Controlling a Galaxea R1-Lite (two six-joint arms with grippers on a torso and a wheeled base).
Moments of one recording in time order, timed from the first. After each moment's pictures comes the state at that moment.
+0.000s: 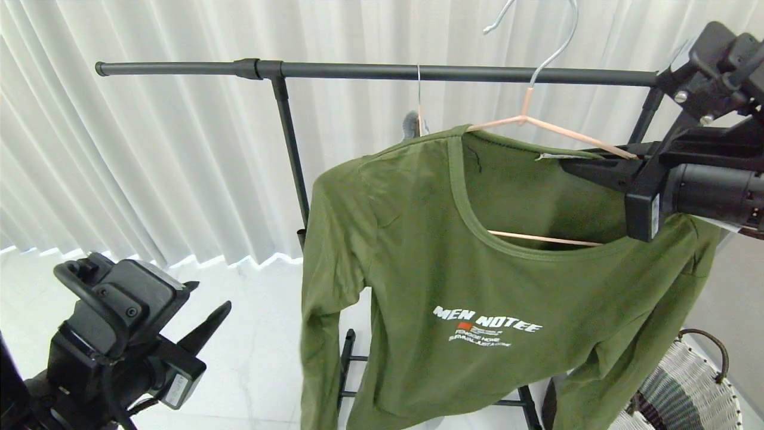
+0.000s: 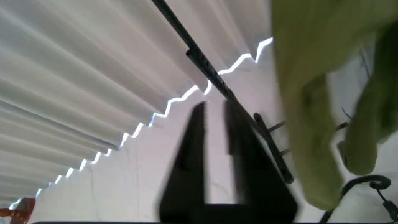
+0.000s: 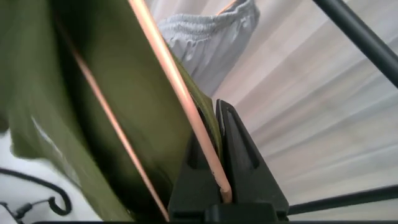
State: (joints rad) left arm -0.58 1.13 -0.33 -0.57 0.39 0.54; right arm 0.66 1.34 -1.12 -0.10 0.03 -0.48
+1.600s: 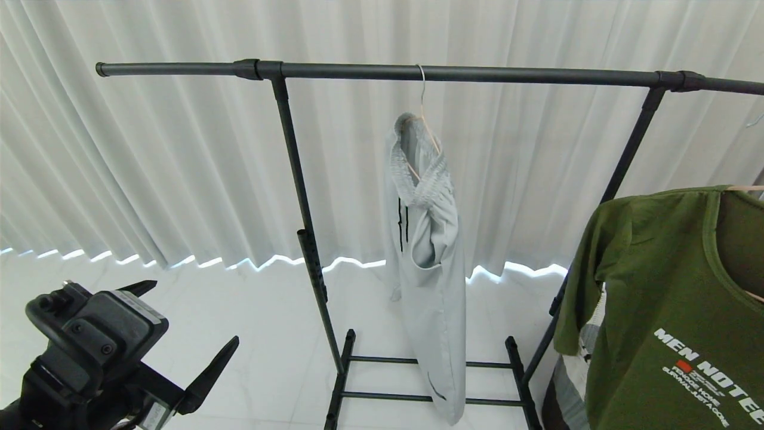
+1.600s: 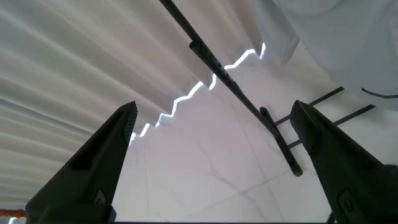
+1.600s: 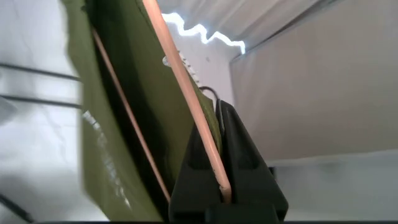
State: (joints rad) left arm -0.57 1.06 -0.26 -0.57 0.39 0.58; right arm -0.07 1.02 -0.98 0.34 -0.17 -0.36
